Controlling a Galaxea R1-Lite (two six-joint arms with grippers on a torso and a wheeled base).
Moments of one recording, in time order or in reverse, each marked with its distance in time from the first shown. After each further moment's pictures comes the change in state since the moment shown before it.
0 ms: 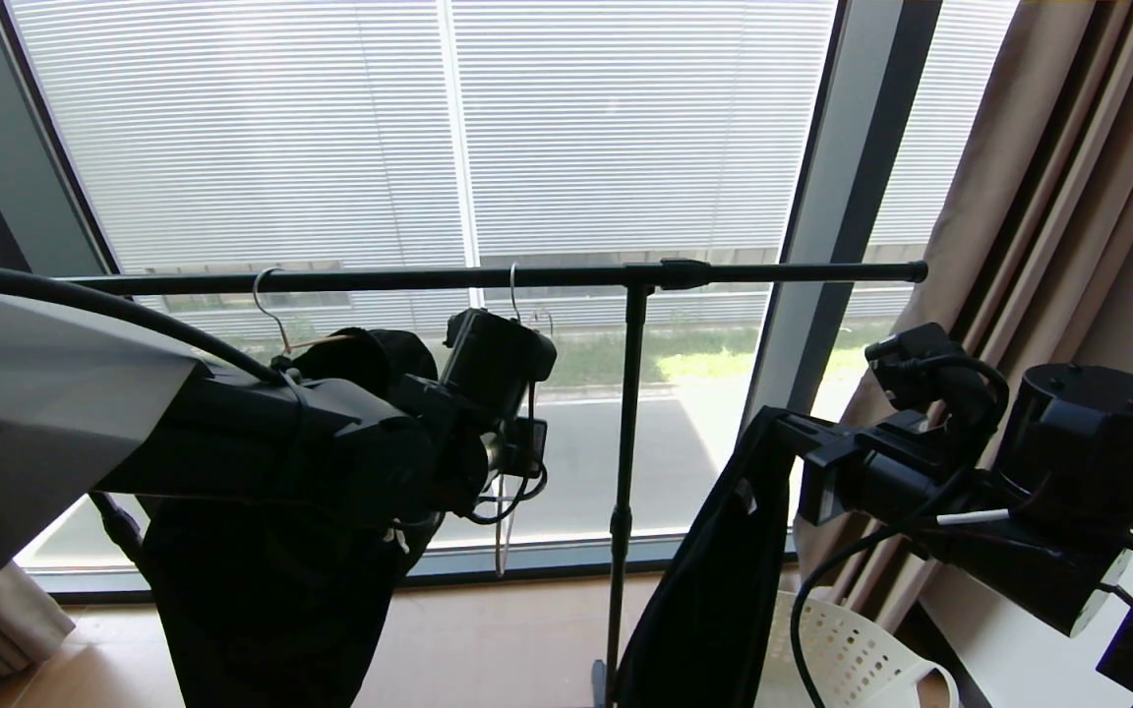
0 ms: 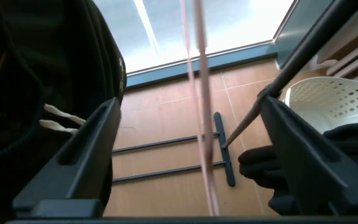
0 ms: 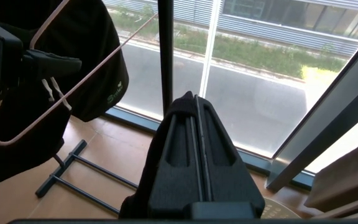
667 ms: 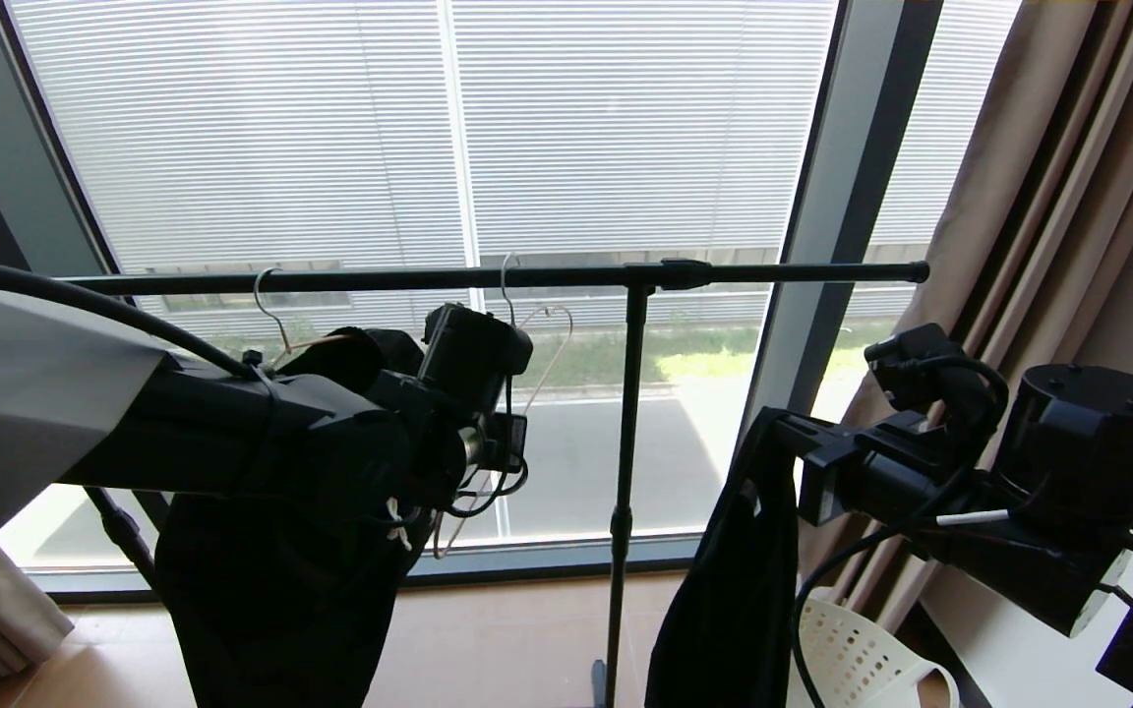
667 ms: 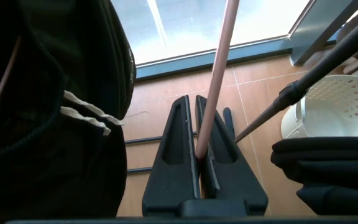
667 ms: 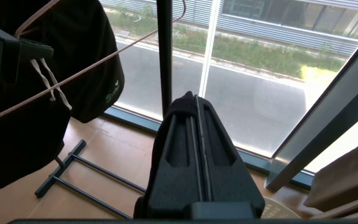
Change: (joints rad) left arm 0.029 -0.030 0.026 -0.005 0.000 0.000; right arm 0.000 0.000 0.001 0.000 0.000 0.000
